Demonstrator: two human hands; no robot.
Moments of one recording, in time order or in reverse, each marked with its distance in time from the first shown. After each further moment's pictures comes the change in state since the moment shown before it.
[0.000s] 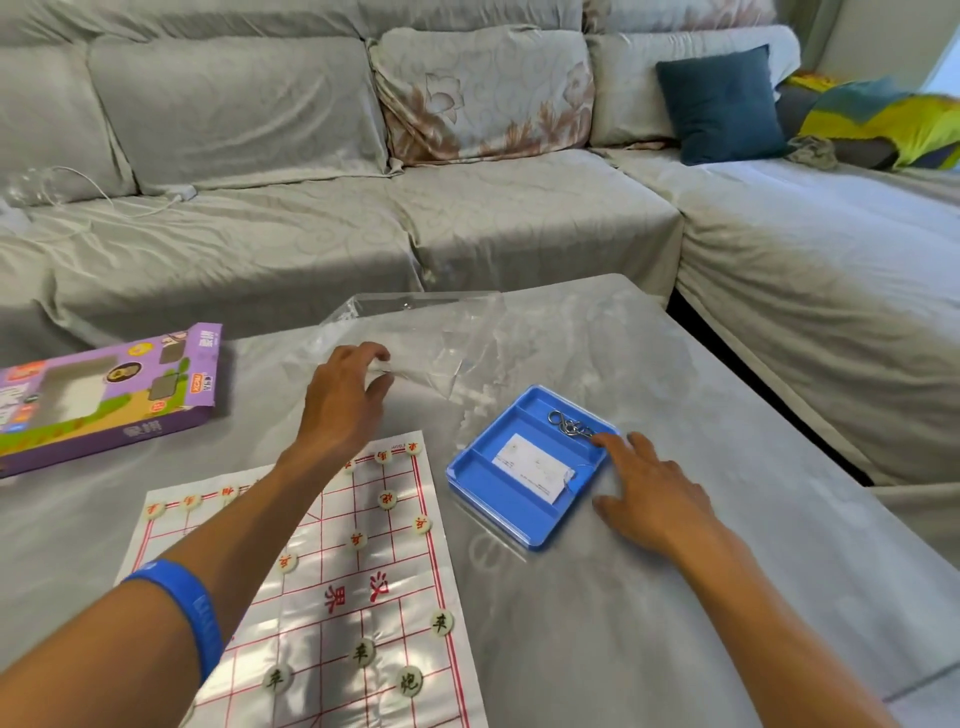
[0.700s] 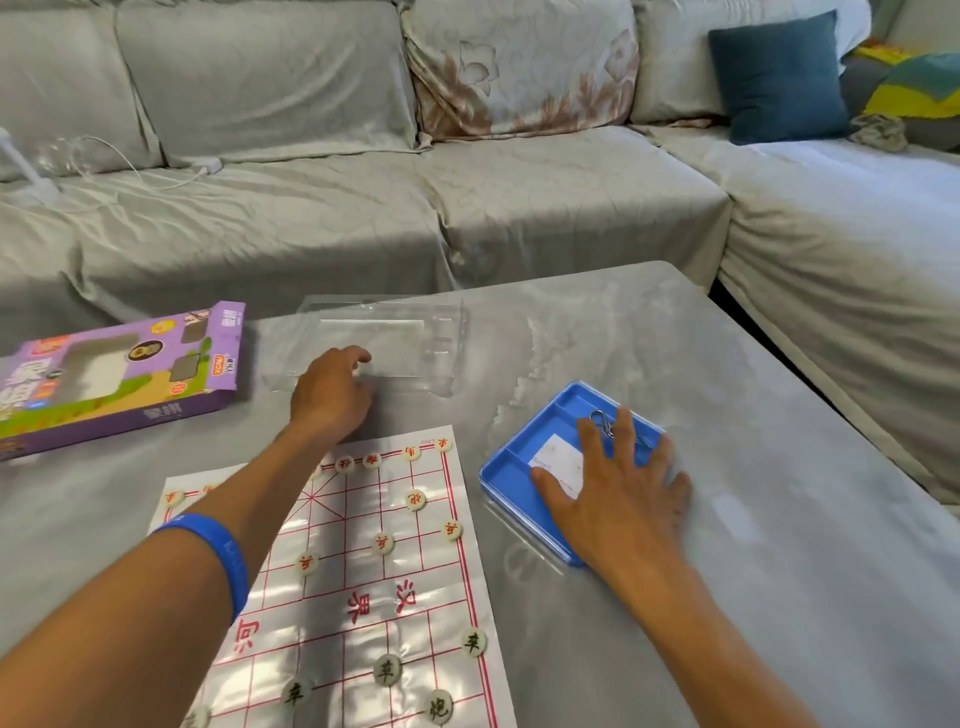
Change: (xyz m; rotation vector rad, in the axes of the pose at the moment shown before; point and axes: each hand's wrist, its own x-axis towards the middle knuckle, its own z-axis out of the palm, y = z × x) left_hand 0.033 -0.064 0.009 0.134 -0.095 -0.204; right_hand 0.006 -0.075 0.038 -0.178 0.195 0.017
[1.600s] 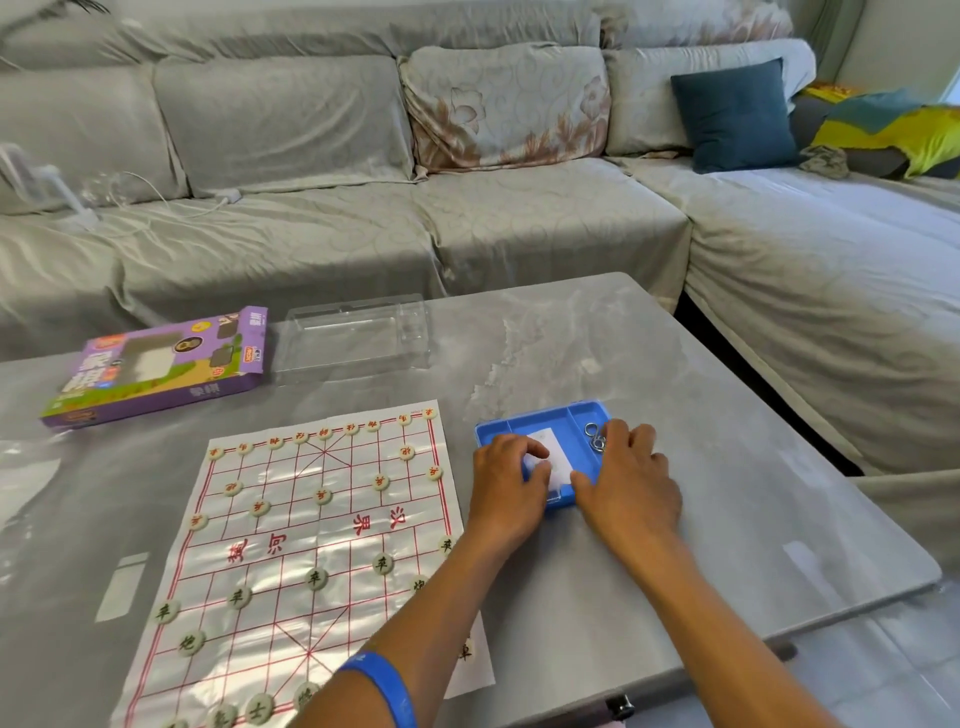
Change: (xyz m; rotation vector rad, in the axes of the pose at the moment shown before) left_hand -0.220 0.139 0.056 -0.489 -0.212 0.150; right_hand -0.065 0.061 -0.024 0.256 0.120 0.096
